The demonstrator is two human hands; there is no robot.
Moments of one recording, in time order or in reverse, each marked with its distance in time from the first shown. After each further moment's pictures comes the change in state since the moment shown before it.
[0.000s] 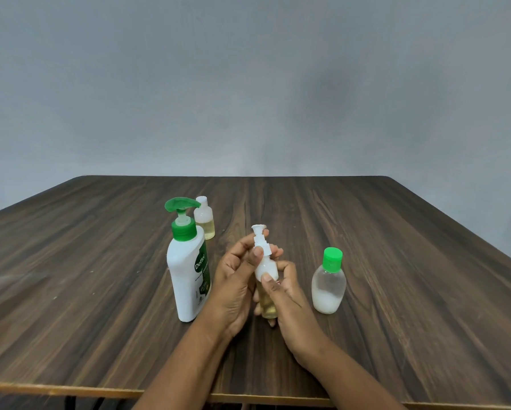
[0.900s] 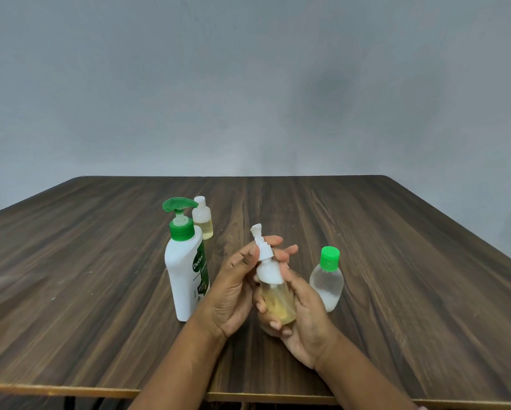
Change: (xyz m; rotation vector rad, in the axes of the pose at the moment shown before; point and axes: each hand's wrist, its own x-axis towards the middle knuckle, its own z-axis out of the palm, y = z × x) left_hand -0.001 0.002 -0.003 -0.137 -0.231 -0.055; right_hand -0.008 -0.018 -0.009 0.511 -0.147 0.294
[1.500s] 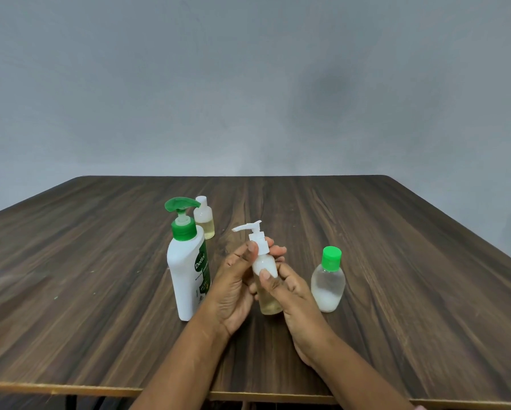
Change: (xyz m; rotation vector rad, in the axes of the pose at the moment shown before) left_hand 0.007 -0.003 -0.005 0.014 0.148 -0.001; right_hand 0.007 0.008 -0.001 -0.326 0.093 -0.259
